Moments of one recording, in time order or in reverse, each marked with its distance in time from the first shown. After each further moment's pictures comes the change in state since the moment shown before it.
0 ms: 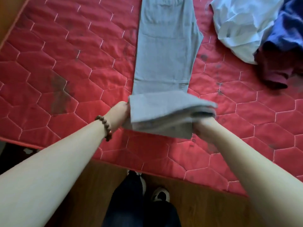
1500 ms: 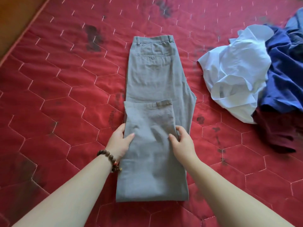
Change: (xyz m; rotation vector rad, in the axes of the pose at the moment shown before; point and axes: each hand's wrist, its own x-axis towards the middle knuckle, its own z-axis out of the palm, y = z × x) left_hand 0.193 0.064 -0.029 -0.159 0.117 0.173; right_hand 0.148 -0.145 -0.014 0.202 0.264 -0.449
